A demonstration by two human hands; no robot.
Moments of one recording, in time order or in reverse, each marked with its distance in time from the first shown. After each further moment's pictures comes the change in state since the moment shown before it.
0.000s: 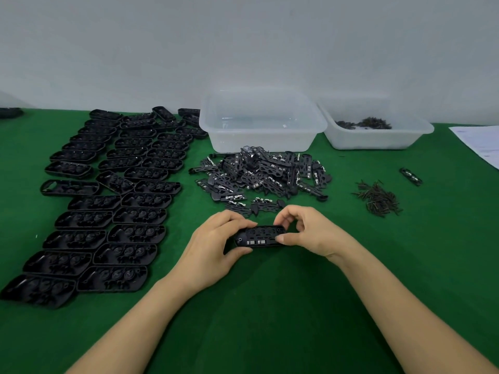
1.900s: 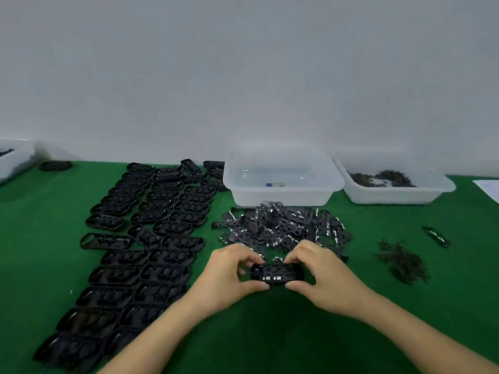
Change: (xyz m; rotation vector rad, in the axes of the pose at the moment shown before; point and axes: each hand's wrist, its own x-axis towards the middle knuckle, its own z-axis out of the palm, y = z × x) left_hand 0.048 -0.010 -0.036 -0.104 -0.067 -0.180; right_hand 0.021 -0.015 -0.016 -0.498 0.118 -0.459
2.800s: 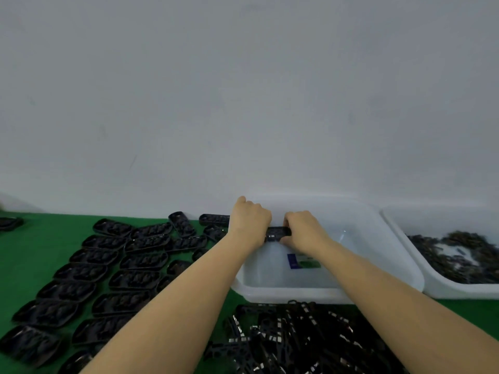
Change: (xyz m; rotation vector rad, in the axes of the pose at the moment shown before) left_hand 0.297 -0.083 -0.028 1.201 -0.134 -0.030; right_hand 0.301 0.104 -0.013 -0.253 0.013 0.324
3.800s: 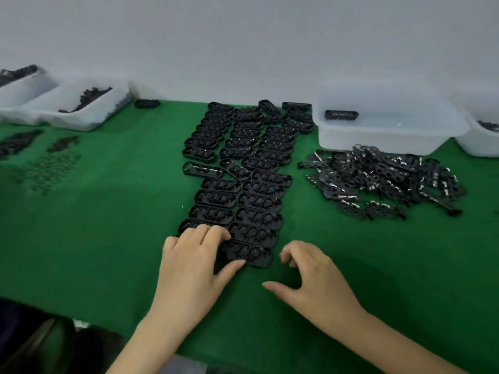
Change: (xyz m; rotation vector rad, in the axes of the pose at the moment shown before) left_hand -0.478 -0.012 -0.027 -0.527 0.087 -0.402; right_hand -0.389 -0.162 0.070 0.428 -0.053 -0.338
